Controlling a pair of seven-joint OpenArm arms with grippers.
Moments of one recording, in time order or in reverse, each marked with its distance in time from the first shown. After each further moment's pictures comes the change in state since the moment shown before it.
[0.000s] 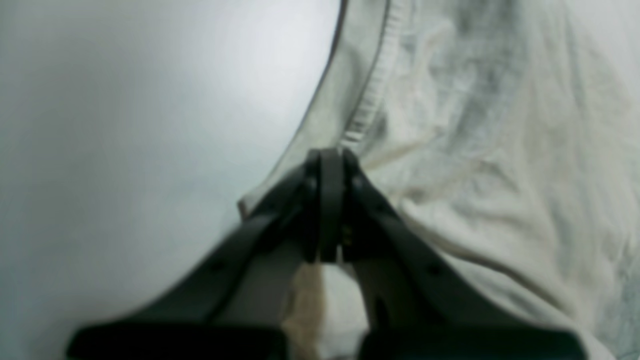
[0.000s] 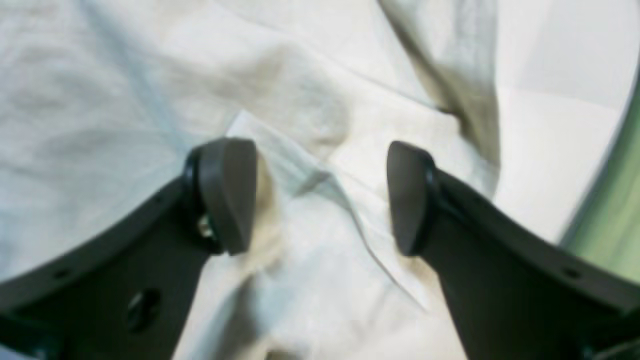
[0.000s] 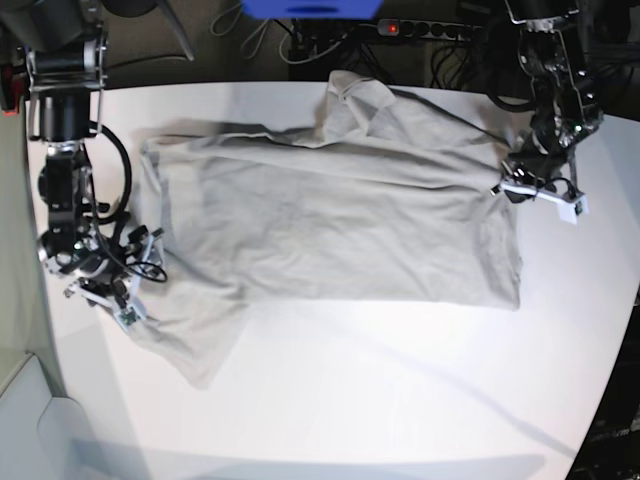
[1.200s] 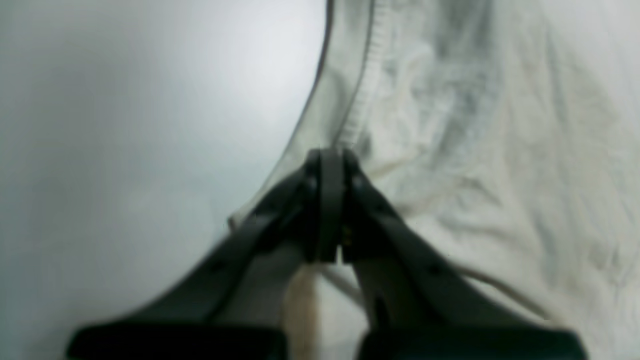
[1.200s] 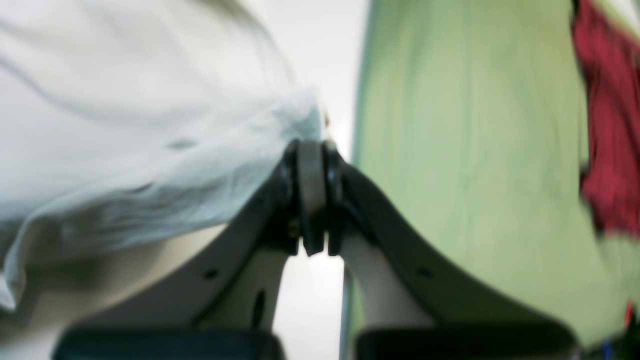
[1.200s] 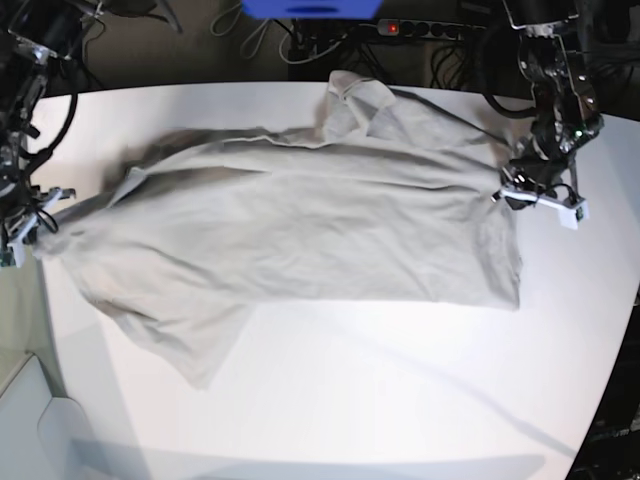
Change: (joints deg) left arm -1.2 0.1 0.0 -0.1 0.0 0.0 0.0; right arm -20.1 -4.0 35.0 28.3 0.3 1.1 -2.0
